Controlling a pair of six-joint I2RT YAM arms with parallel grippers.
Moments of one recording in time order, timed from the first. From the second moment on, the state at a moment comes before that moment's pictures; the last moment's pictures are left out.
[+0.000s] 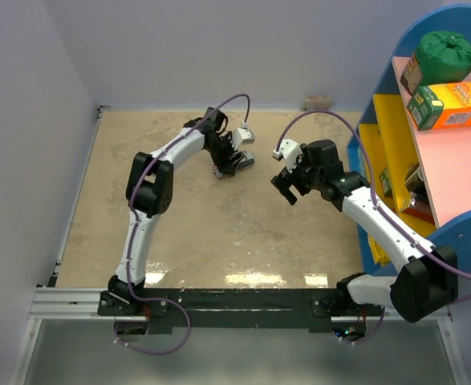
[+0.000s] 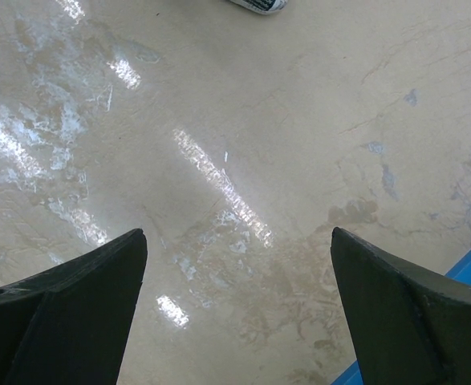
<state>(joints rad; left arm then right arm) -0.41 2.39 2.01 -0.71 0.48 0.63 0.41 1.27 1.02 -0.47 -0.15 -0.45</state>
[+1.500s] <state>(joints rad) -0.42 2.06 1.62 -0.76 0.51 0.97 0.41 1.27 1.01 -0.46 -0.18 -0.46</state>
